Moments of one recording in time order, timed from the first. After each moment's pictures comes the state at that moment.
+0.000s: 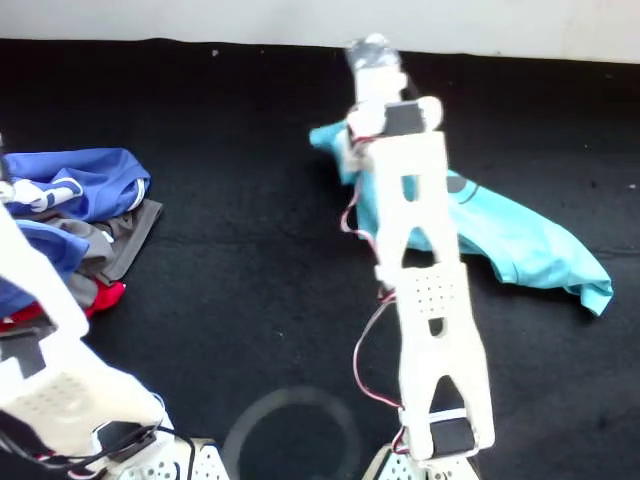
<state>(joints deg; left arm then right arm) -39.1 14.0 -42.1 100.9 -14.1 -14.1 63.9 -92.6 99.6 4.4</state>
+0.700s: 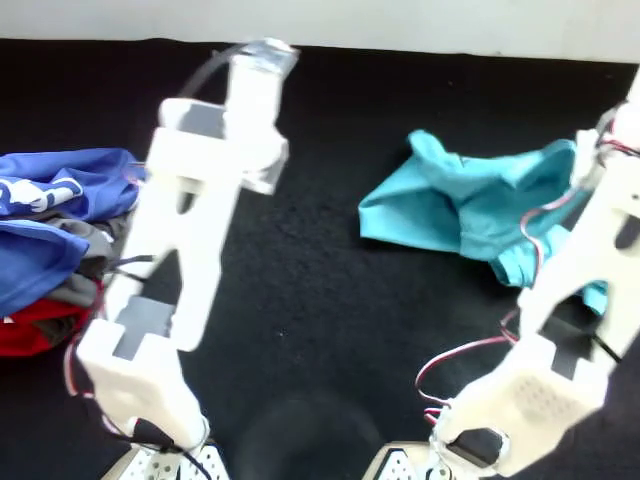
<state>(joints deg) 10.2 14.5 -17.2 73.4 -5.7 25.5 13.7 -46.5 100.4 18.6</state>
